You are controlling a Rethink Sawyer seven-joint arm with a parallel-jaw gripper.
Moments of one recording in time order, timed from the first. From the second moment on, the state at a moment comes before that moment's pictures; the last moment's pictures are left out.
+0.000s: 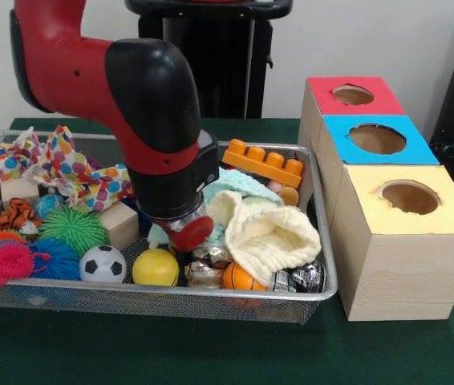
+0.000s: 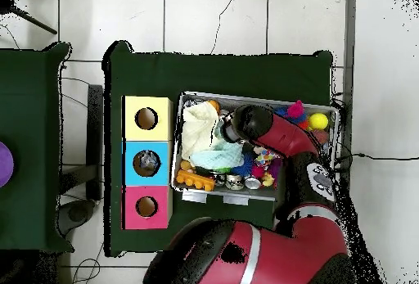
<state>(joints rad) -0.34 -0.26 -0.05 1.32 0.17 0.62 2.23</state>
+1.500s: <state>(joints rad) 0.02 -0.50 -0.25 1.43 0.42 1.08 2.57</state>
